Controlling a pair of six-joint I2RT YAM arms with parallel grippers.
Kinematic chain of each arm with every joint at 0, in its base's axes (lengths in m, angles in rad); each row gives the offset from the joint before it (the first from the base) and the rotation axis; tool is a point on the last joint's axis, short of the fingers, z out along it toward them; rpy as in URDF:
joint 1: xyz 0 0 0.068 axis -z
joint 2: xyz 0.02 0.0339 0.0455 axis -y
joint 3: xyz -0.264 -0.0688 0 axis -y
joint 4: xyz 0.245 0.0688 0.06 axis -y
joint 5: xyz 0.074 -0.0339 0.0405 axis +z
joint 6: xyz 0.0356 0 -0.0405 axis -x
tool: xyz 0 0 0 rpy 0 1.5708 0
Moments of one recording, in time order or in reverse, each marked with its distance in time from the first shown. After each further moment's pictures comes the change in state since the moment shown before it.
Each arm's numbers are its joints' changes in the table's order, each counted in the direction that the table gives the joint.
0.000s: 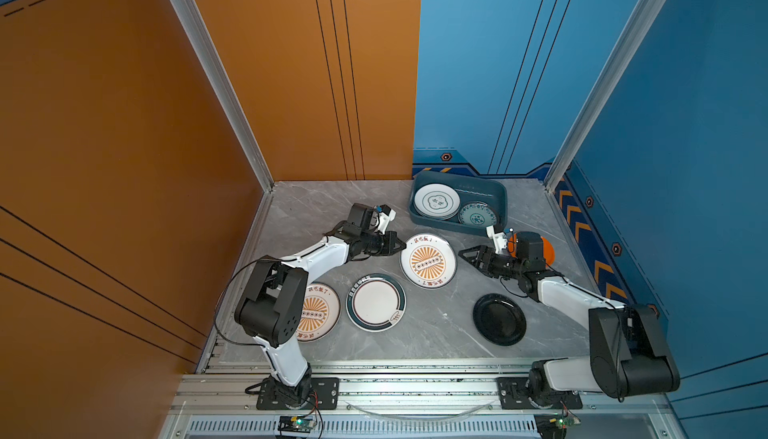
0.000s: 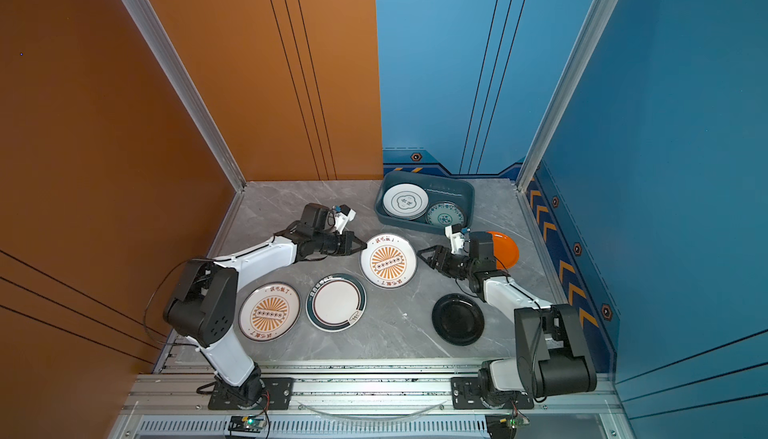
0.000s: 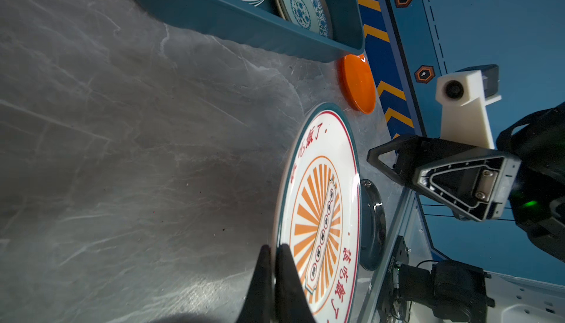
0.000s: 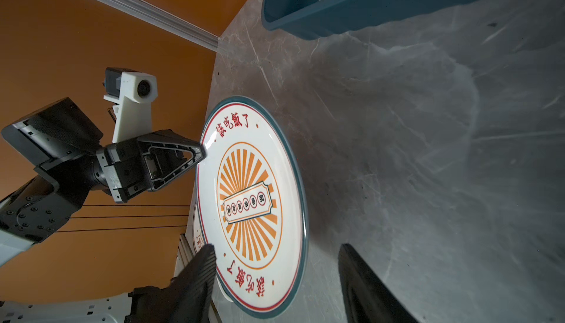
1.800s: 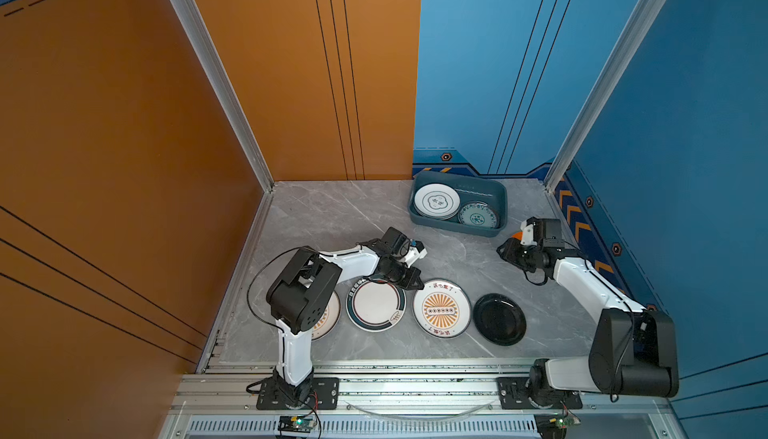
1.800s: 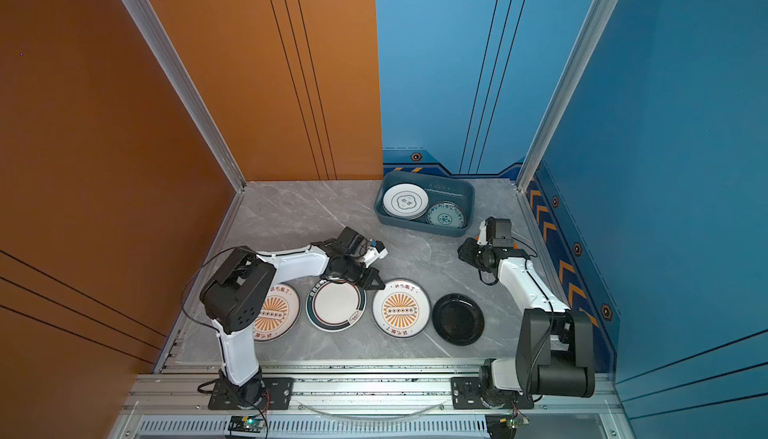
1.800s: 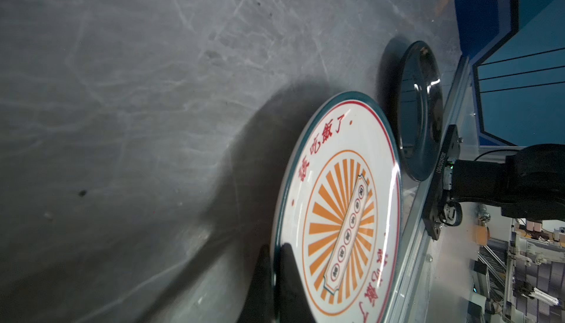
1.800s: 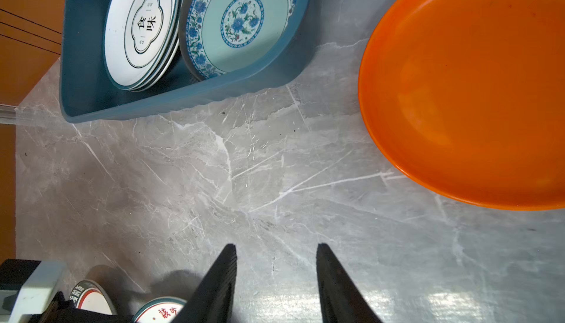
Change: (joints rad) left arm 0.216 -0.187 0.026 -0.185 0.006 -0.269; right arm 0.158 0.010 0.256 -0.575 -0.521 0.214
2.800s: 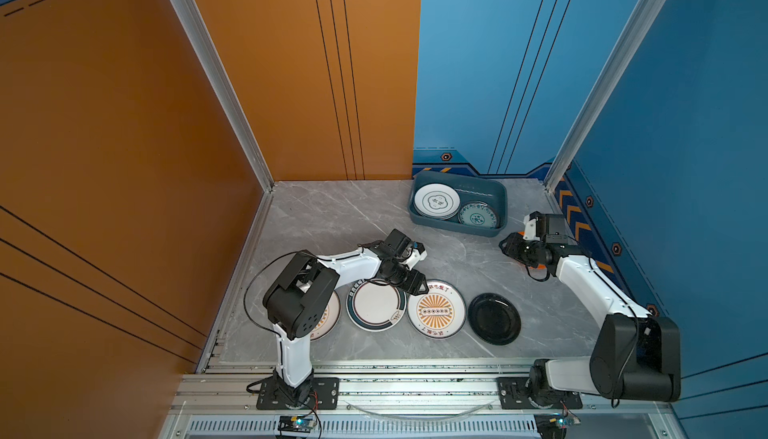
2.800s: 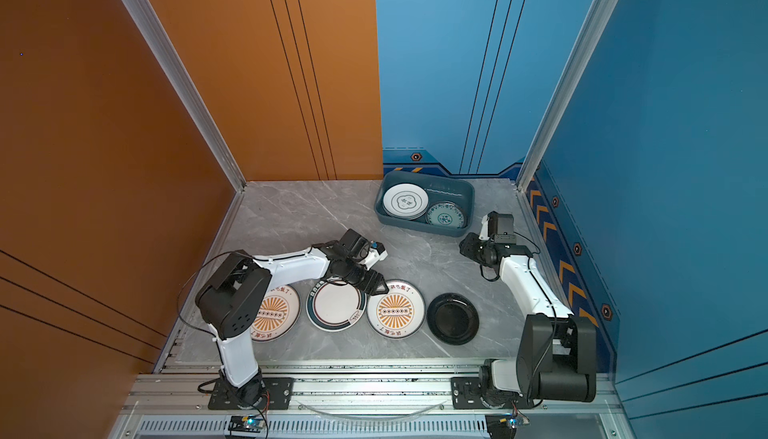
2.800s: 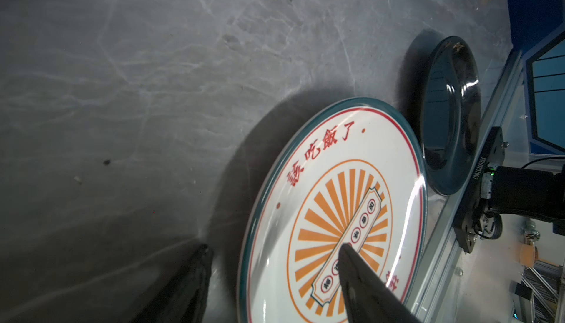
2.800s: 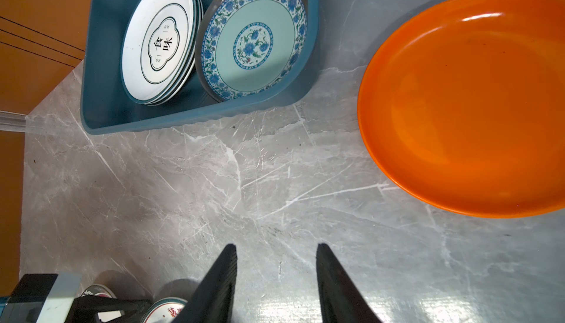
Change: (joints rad) left arm 0.049 0.040 -0.009 -0.051 0.135 0.008; right arm -0.001 0.015 0.050 -0.033 -0.014 0.001
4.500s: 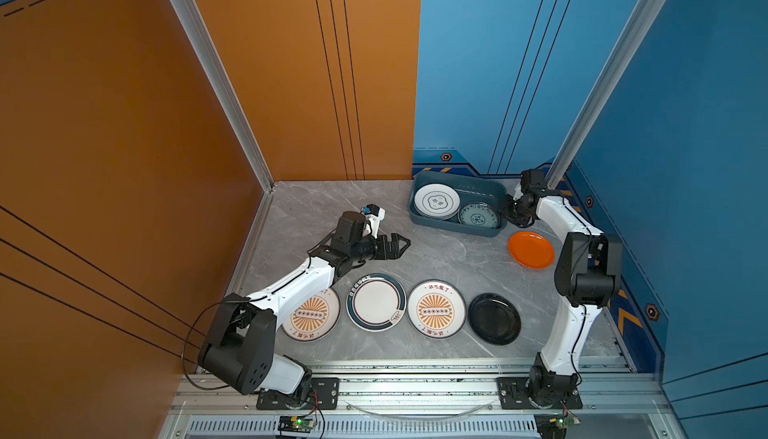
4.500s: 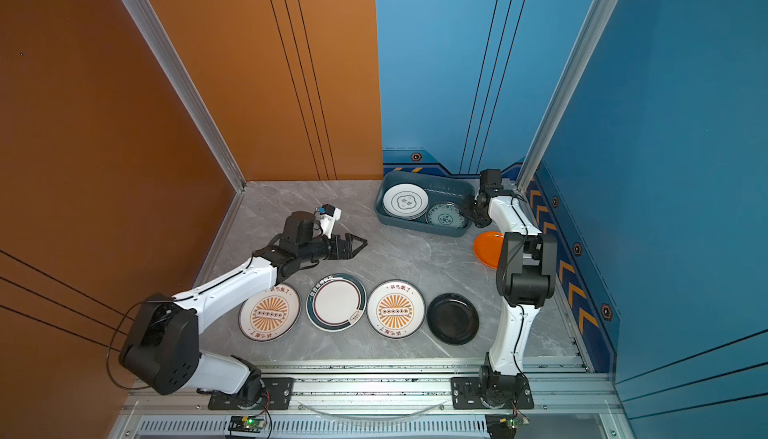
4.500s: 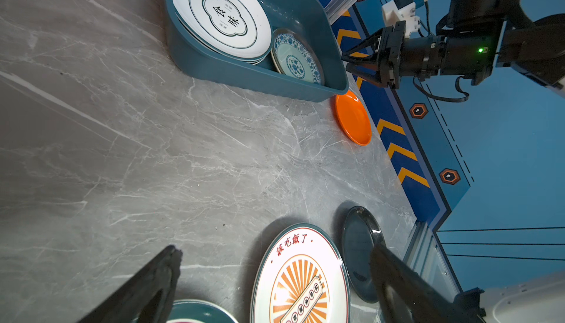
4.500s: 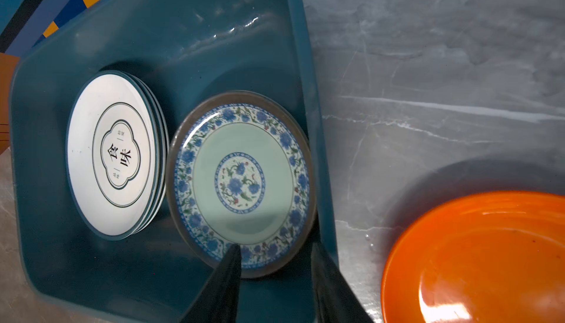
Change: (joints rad) left arm -0.210 0.435 -0.210 0.334 0.075 0.328; right arm 0.013 -0.640 0.732 -0.216 -0.085 -0.019
